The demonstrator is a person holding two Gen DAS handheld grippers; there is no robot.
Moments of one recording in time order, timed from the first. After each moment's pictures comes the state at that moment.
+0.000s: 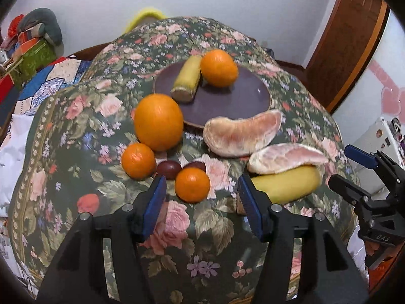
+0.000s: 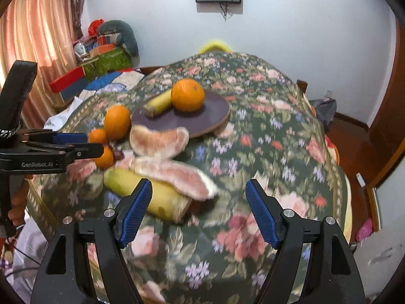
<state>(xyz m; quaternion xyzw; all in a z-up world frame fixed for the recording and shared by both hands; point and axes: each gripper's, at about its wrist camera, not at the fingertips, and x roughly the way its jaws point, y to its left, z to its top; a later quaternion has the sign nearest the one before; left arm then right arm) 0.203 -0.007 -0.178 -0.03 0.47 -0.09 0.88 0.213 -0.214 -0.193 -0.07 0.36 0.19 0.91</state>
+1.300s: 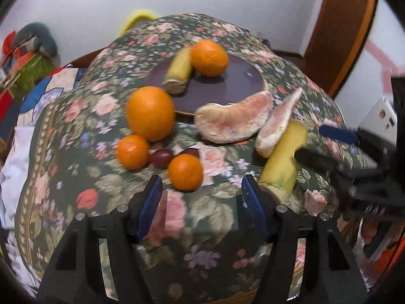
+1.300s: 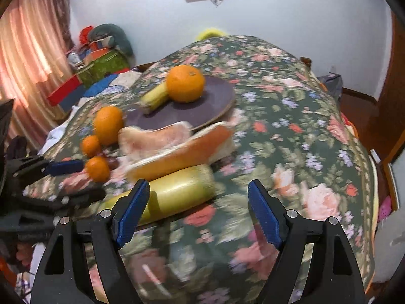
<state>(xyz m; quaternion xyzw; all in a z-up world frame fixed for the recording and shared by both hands) 0.189 -0.013 -0.179 0.01 0.47 -0.09 0.88 0.229 -0.194 -0.207 -0.01 0.39 0.21 0.89</state>
